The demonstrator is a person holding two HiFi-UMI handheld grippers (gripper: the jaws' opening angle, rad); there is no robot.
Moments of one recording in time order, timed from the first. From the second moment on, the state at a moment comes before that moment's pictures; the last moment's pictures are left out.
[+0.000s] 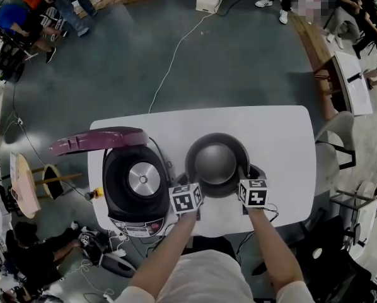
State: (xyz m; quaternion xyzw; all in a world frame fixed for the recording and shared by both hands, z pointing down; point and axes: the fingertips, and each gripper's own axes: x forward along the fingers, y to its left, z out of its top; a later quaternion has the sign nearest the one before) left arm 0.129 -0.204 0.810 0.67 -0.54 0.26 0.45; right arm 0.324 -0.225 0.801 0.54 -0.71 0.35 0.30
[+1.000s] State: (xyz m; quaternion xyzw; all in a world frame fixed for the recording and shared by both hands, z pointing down) left arm 0.132 -0.191 0.726 0.71 -0.53 0.23 0.40; right arm 0.327 -0.213 0.696 0.58 -0.71 0.26 0.31
